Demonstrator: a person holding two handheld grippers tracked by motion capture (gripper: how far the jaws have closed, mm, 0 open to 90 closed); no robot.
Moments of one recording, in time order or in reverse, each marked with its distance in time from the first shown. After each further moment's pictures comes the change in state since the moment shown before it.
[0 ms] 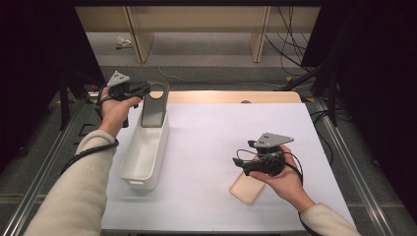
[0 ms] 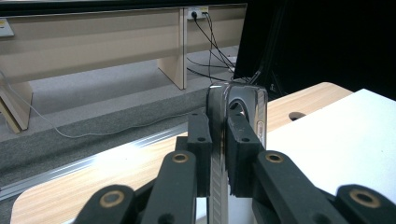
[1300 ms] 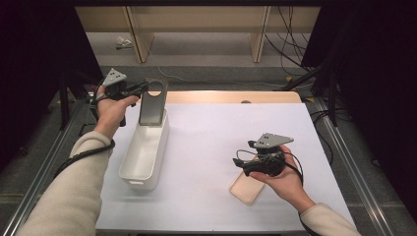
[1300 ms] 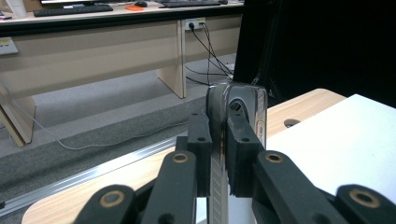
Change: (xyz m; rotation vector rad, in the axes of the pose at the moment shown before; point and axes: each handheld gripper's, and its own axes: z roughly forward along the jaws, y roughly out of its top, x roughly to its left) left arm -0.006 0.011 -0.015 -0.033 -0.004 0.032; right arm 0.000 -0.001 0.000 0.007 -0.002 -0.003
